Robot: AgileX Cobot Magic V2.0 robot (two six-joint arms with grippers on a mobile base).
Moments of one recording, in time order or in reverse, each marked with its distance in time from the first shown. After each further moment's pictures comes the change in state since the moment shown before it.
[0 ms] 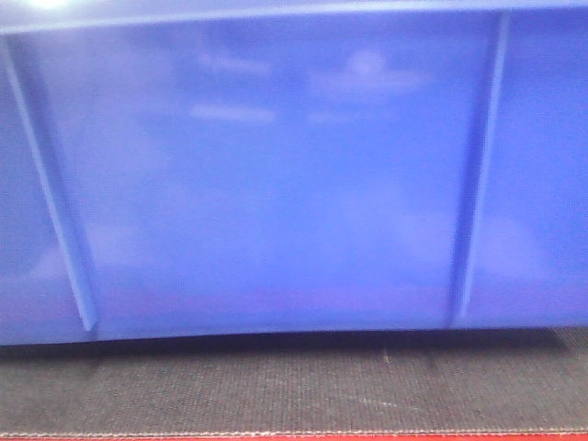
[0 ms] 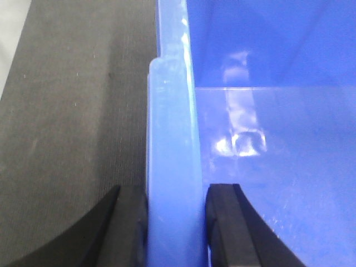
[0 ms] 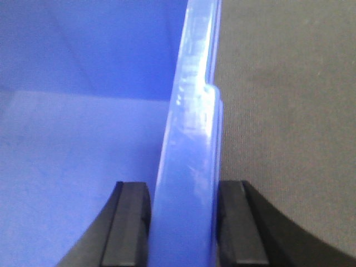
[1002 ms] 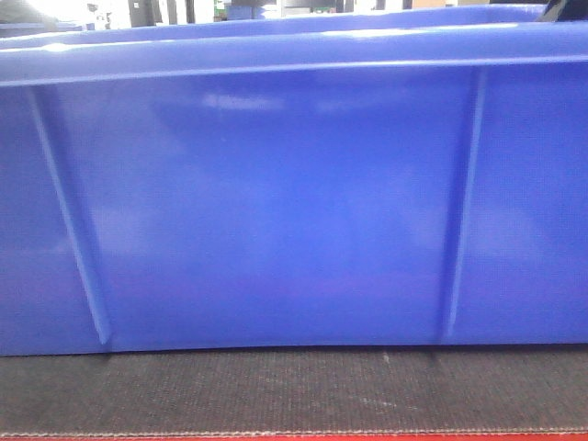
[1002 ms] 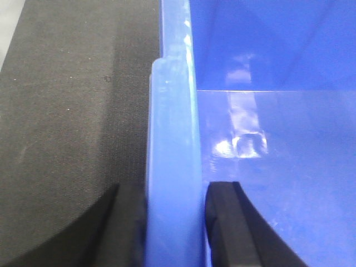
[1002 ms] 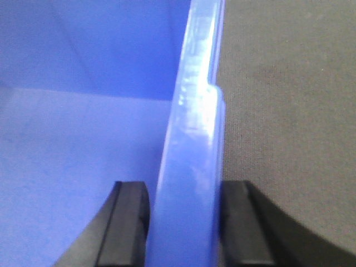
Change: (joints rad) left arm 0.002 0.061 0.031 -0.013 -0.086 0.004; right arm -0.002 0.027 0.055 -0.005 -0.097 -0.002
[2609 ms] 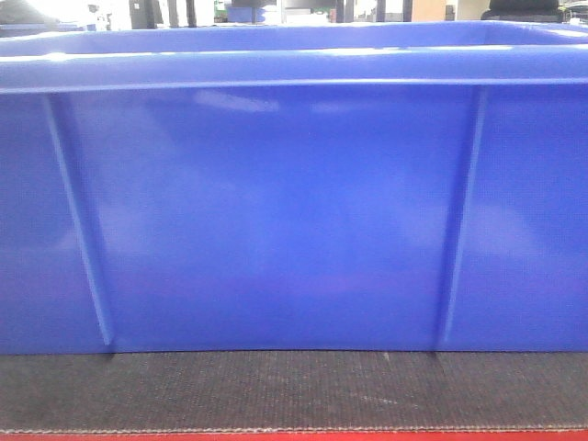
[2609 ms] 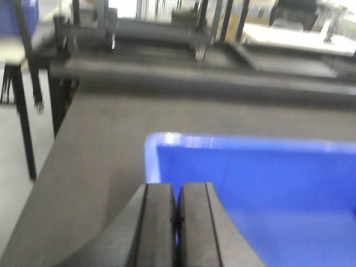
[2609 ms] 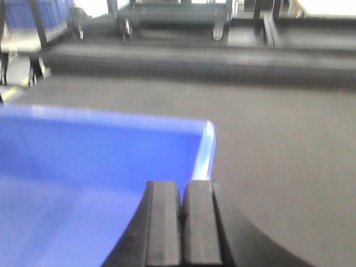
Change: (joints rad) left arm -0.002 -0.553 0.107 0.038 -0.048 -0.021; right arm 0.006 -0.548 0.163 -0.025 -0.068 -0.020
